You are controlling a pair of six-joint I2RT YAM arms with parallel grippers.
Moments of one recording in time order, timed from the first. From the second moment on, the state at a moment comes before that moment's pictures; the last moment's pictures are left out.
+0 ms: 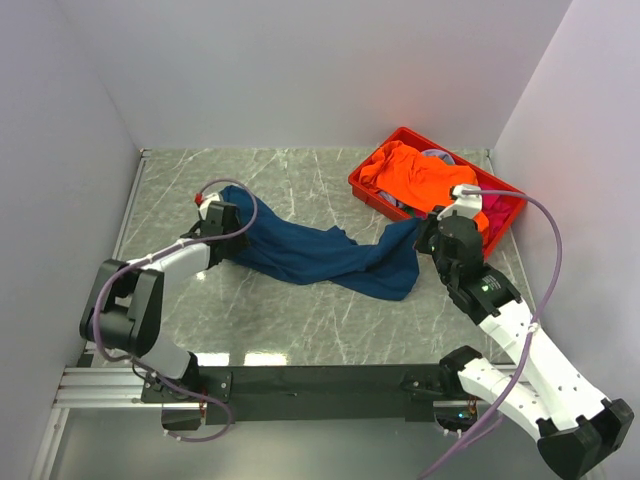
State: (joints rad) left arm -0.27 1.52 0.79 -0.09 -0.24 -0.64; right arm 0.47 0.81 0.81 -0.35 0.42 0.41
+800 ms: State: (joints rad) left arm -0.28 1.57 0.78 -0.09 -0.26 -0.64; right arm 0.46 0.82 0.81 -0.35 0.42 0.41
